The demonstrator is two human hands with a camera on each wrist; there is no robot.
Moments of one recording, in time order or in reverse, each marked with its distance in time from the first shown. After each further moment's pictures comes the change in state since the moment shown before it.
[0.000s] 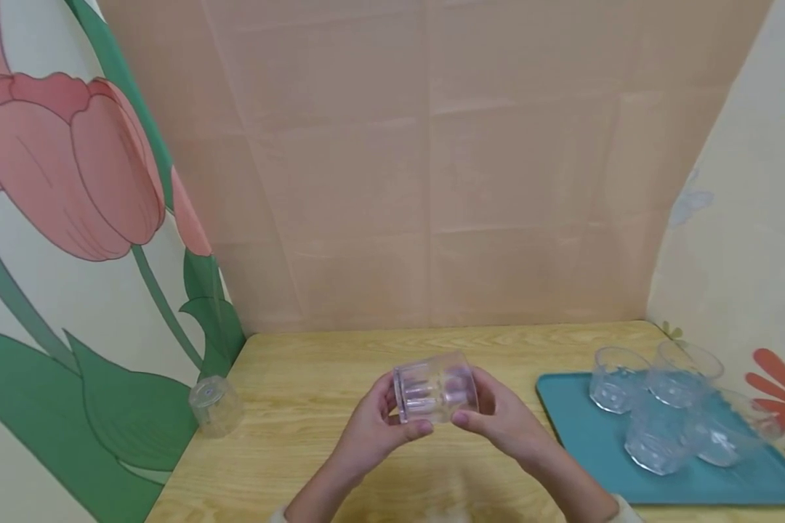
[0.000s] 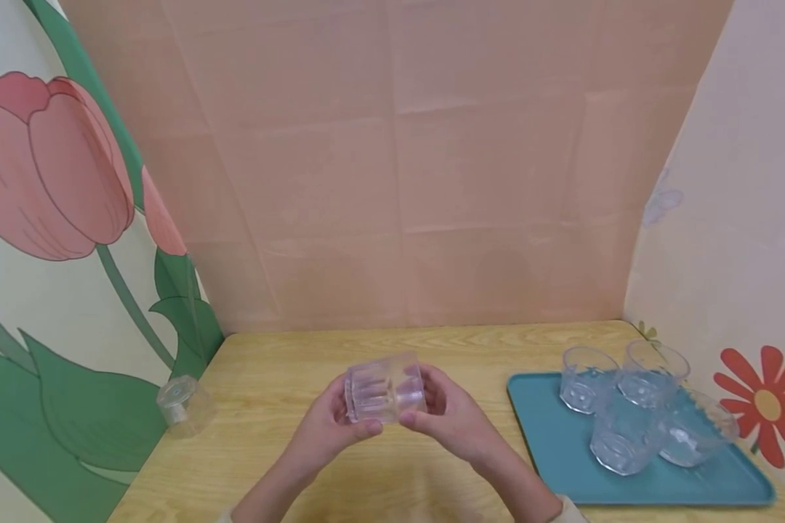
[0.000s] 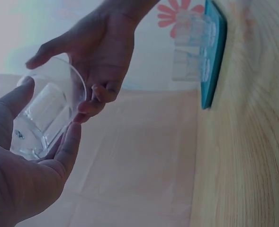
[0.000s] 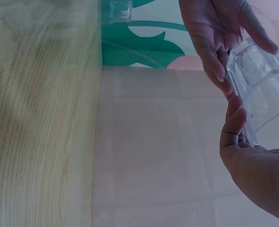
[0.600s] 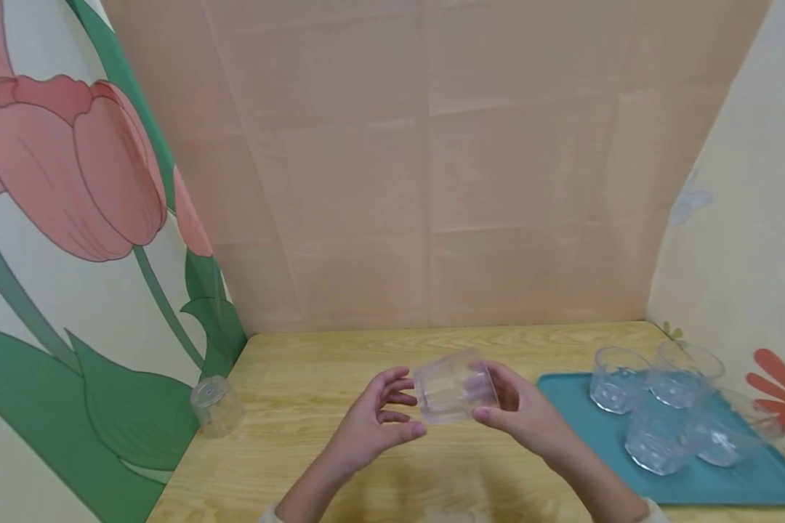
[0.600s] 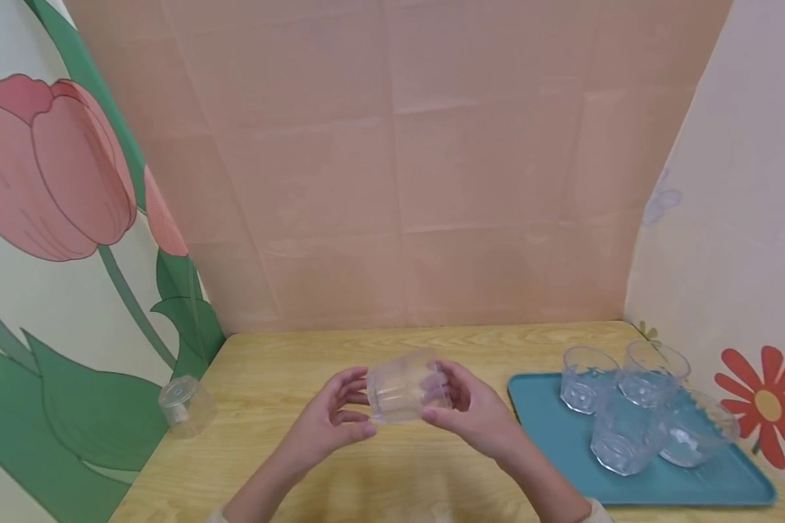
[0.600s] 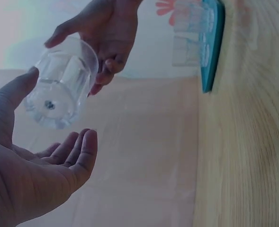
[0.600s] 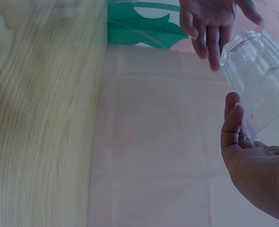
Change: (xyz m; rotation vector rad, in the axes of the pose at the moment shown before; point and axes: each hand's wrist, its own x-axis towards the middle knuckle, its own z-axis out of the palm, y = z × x) left_hand -0.001 -0.001 -0.015 0.219 -0.012 0.030; right_hand -0.015 -0.006 -0.020 -0.143 0.128 0.016
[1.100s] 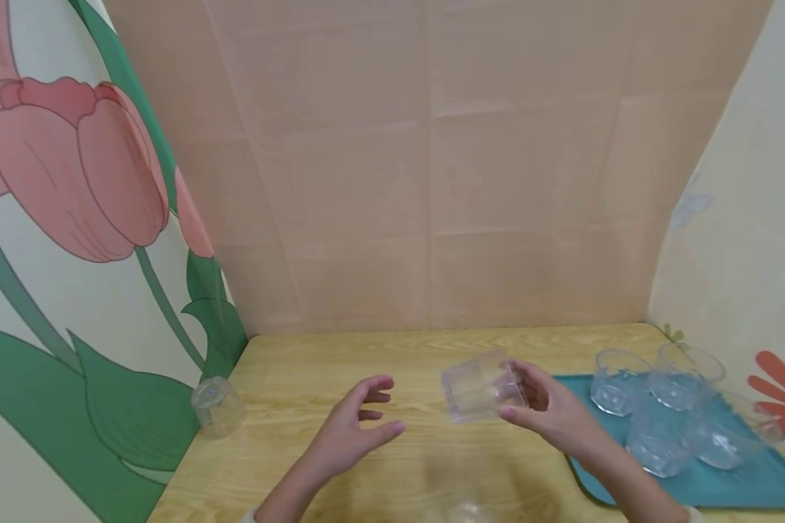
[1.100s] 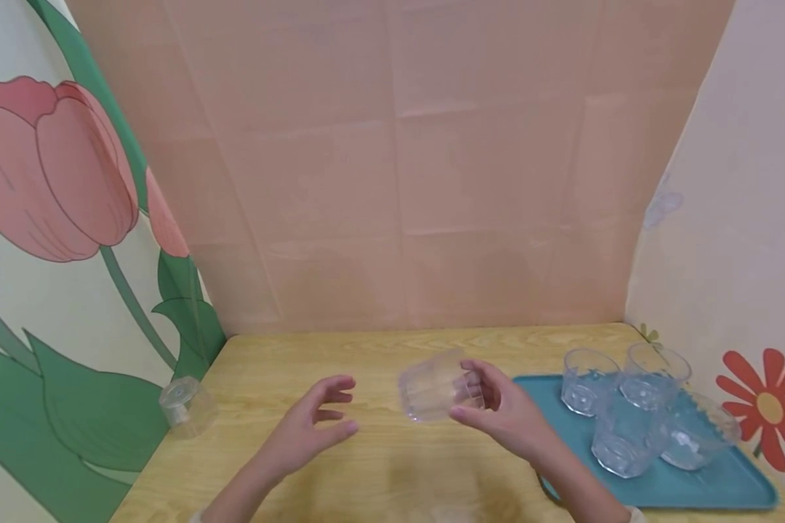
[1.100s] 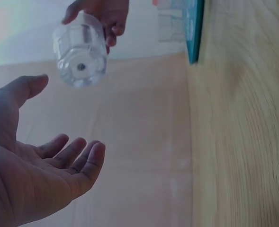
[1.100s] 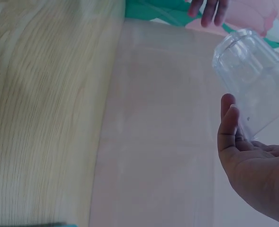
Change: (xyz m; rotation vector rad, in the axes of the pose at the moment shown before) left_hand -0.013 -0.006 -0.023 0.285 0.059 -0.005; right_hand -0.014 0.003 -0.034 -0.218 0.099 0.121
